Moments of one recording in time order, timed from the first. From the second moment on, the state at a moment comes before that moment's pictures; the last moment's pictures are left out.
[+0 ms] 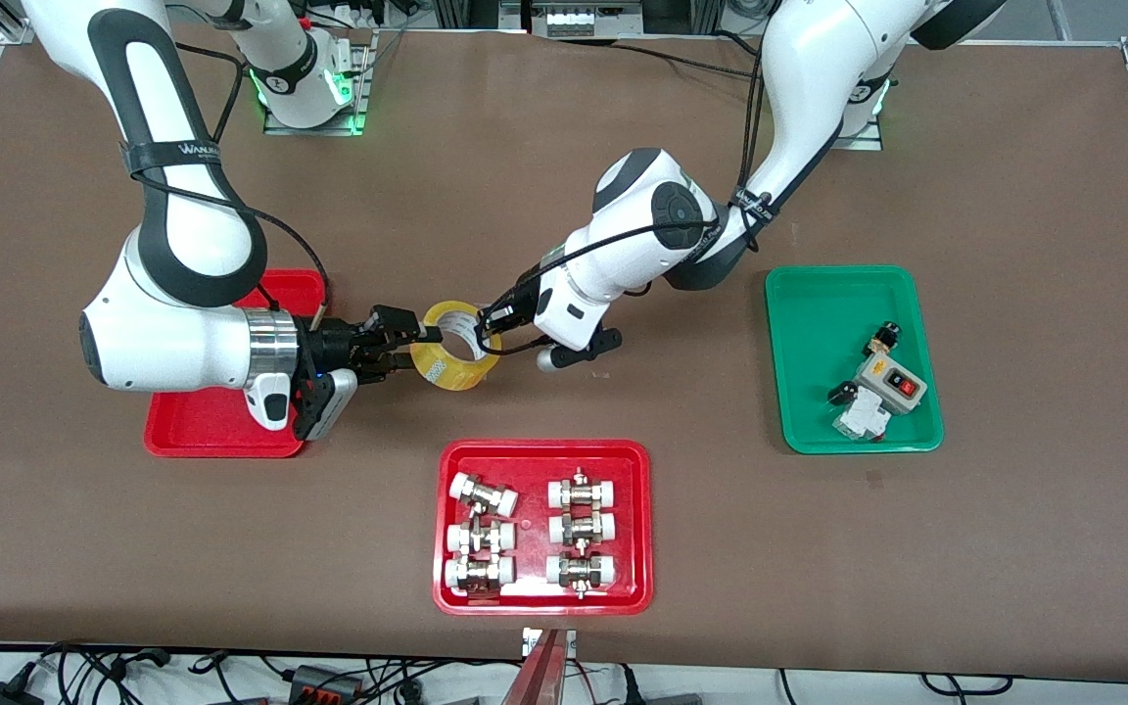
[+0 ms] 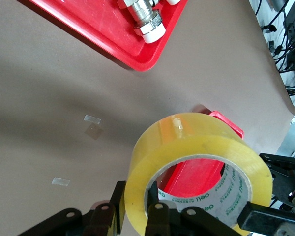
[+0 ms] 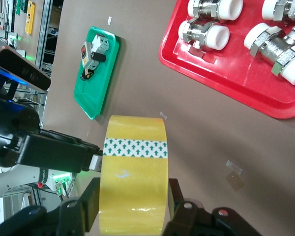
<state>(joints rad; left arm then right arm) -0.35 0.72 -0.52 -1.45 -0.30 2.59 -0.97 0.24 0.51 0.00 -1.54 0.89 1.85 -0.57</state>
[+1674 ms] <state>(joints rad) 0.01 0.53 -0.52 -1.34 -0.28 1.87 -0.32 0.17 0.54 -0.02 -1.54 0.89 1.86 -0.59</state>
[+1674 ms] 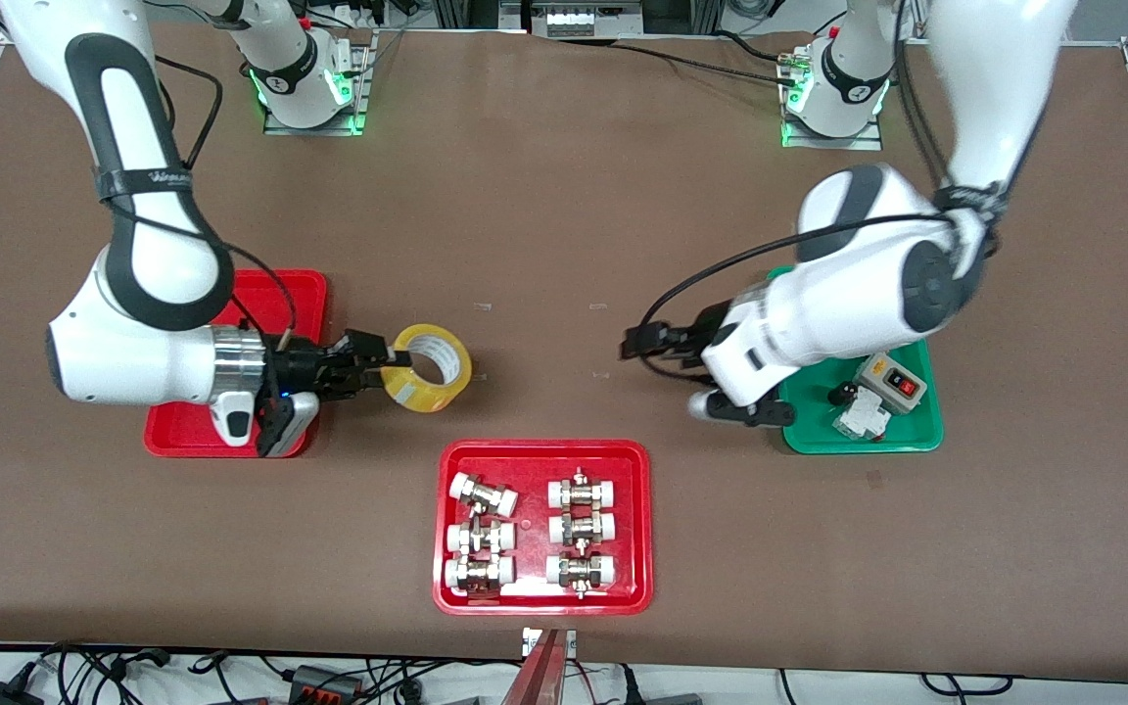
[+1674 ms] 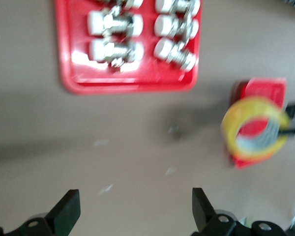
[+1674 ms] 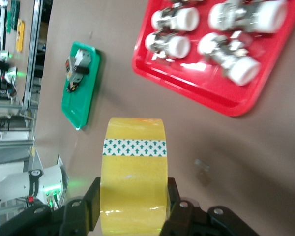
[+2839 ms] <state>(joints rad) 0.28 0.13 -0.52 -1.59 0.10 1.51 -0.03 -0.15 0.57 -0.03 -1.55 0.81 1.76 -0.53</state>
